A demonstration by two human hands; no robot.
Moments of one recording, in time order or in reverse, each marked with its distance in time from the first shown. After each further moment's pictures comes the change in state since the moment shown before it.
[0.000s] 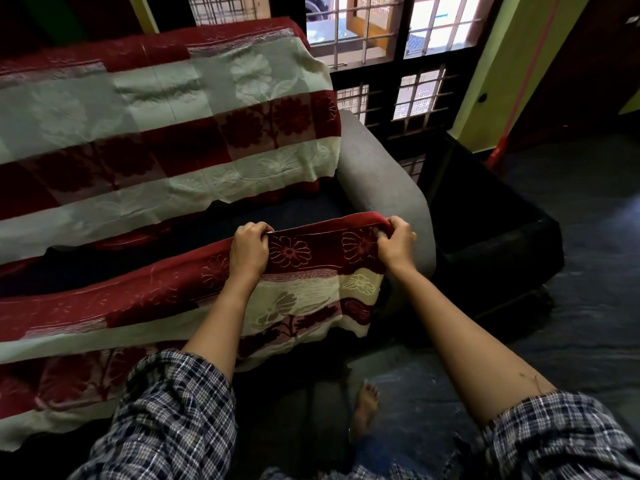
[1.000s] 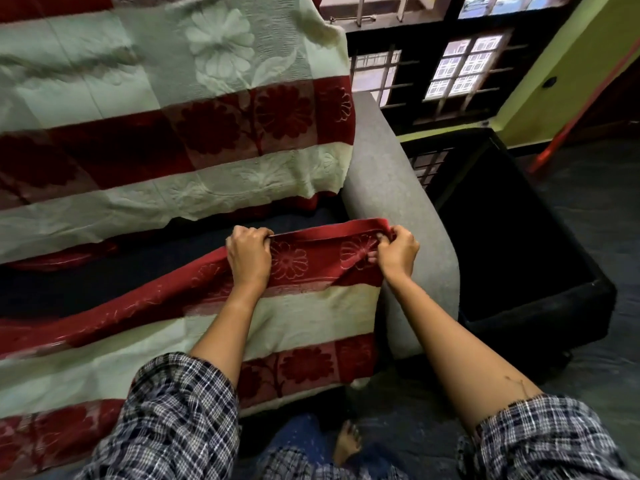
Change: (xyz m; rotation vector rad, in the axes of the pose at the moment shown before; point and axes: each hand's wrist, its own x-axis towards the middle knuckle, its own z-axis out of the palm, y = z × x) left_hand 0.236 -0.014 0.164 0.125 0.007 -0.169; right_hand 0.280 0.029 0.131 -0.024 -0.055 0.223
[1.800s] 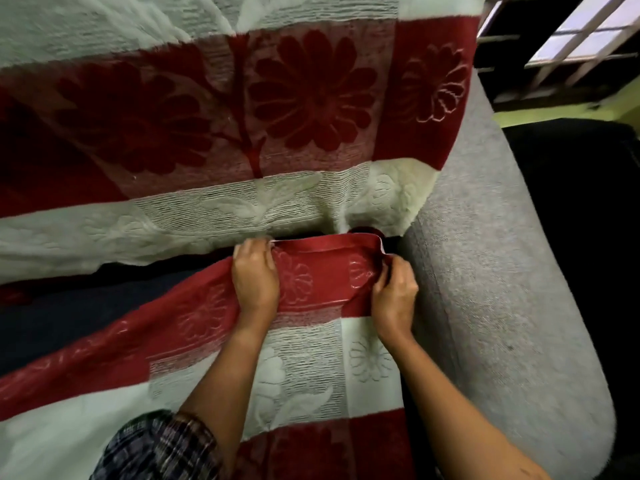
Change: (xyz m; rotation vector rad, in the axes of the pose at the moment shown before) left_hand 0.189 -0.090 0.213 -0.064 0.073 -0.135; right_hand 0.177 0.065 0.232 -0.258 0.056 -0.358
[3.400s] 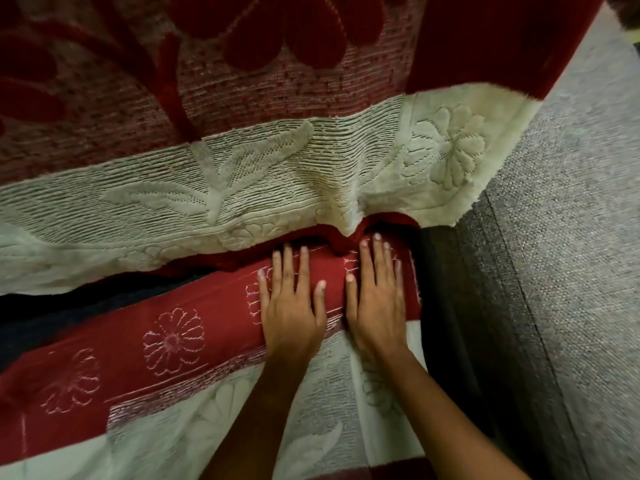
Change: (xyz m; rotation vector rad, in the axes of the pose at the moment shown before) left_hand -0.050 -0.036 0.121 0.272 -0.297 0.161; right_hand -0.011 0.057 0.106 -0.285 -0.363 -0.144
